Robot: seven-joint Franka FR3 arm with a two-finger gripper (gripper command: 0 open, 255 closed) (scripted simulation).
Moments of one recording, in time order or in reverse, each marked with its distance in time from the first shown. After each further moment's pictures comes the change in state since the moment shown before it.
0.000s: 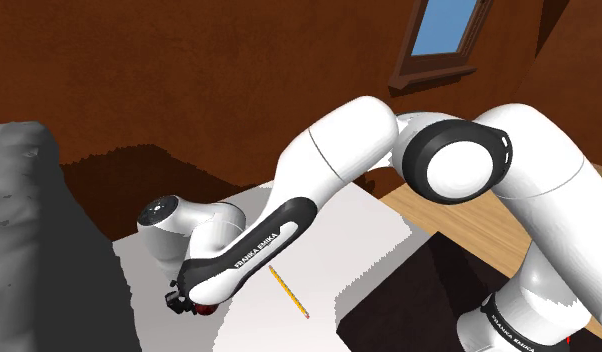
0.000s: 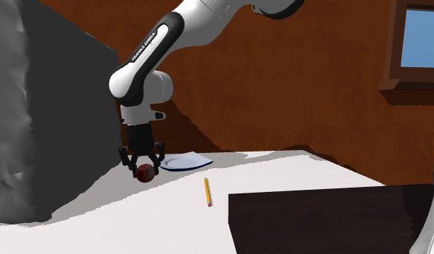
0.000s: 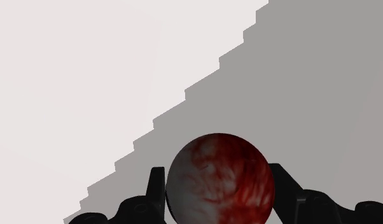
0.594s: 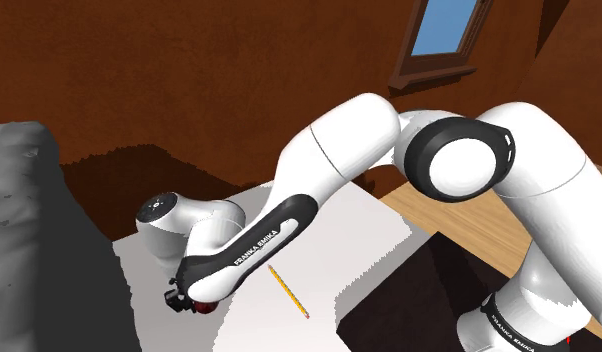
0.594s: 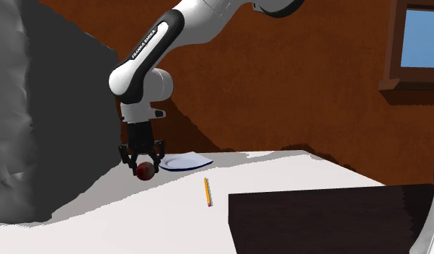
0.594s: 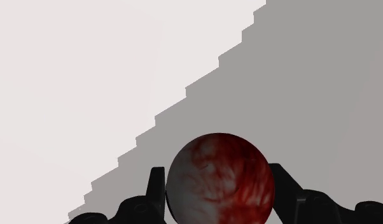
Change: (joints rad) arm -0.003 -0.011 0.003 -0.002 0.003 -0.010 -0.003
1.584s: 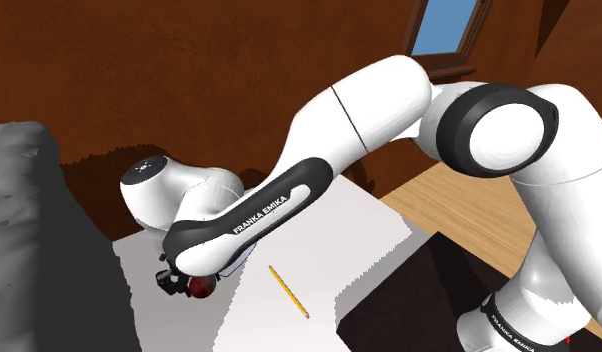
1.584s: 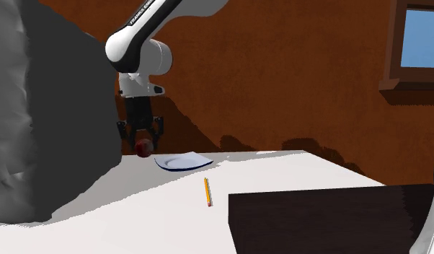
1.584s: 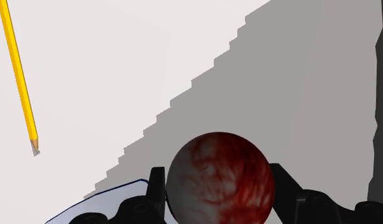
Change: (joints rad) arm -0.025 -0.141 0.037 -0.041 0.037 -0.099 -0.019
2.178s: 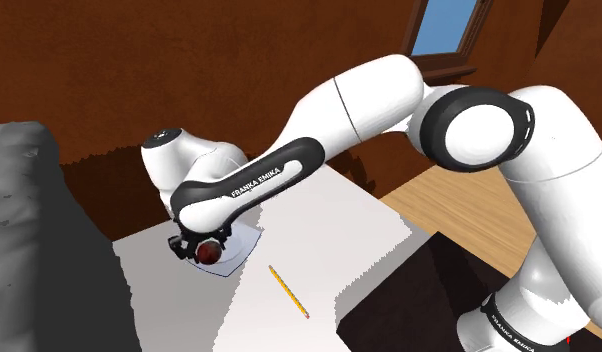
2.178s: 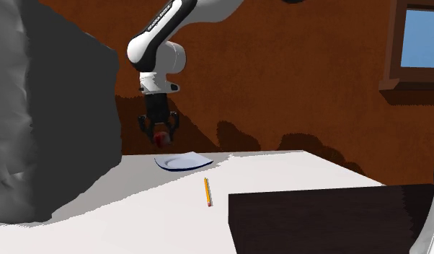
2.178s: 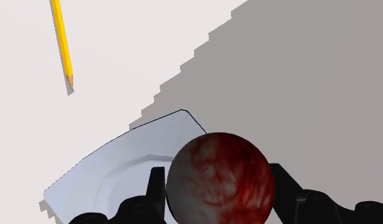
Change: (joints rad) arm -0.076 0.035 -0.019 0.107 0.008 -0.058 -0.123
